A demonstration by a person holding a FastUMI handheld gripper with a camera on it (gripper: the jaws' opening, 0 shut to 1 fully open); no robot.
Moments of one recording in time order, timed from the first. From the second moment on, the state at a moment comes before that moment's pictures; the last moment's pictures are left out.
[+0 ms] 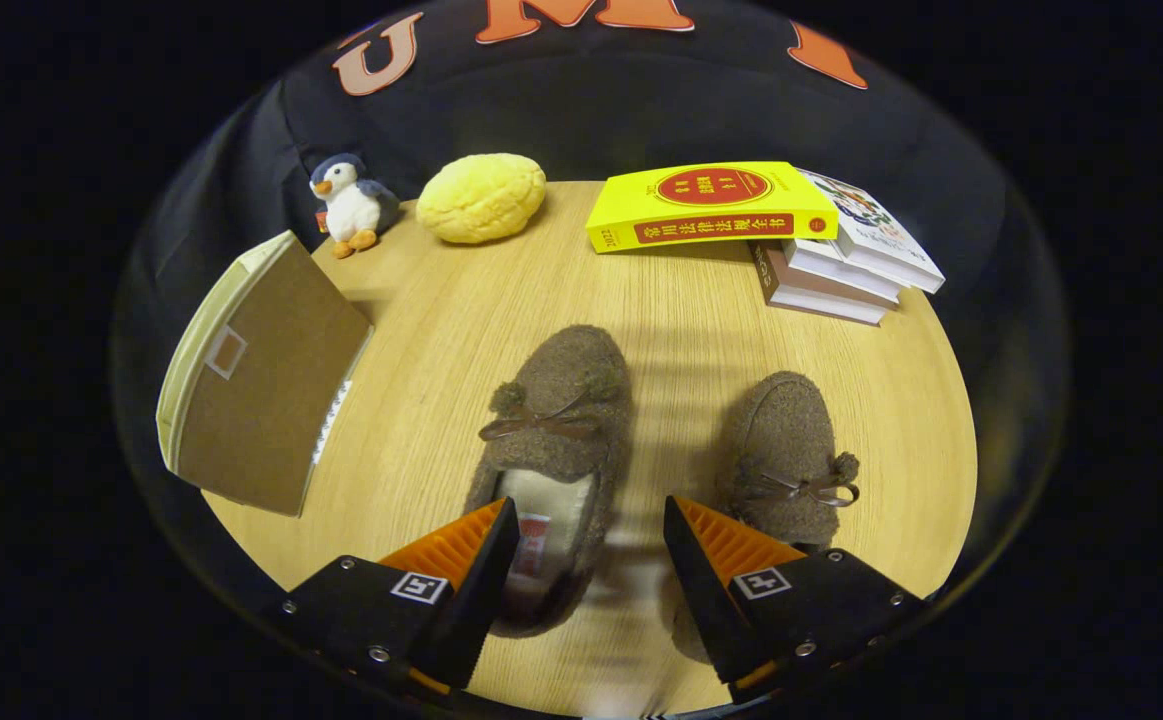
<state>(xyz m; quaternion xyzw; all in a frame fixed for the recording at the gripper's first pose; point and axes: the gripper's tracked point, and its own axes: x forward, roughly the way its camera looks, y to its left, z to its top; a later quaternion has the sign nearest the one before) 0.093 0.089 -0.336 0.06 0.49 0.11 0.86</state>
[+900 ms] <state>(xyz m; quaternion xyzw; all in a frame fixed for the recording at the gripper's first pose) 0.117 0.103 -0.335 0.16 0.50 0.07 0.85</state>
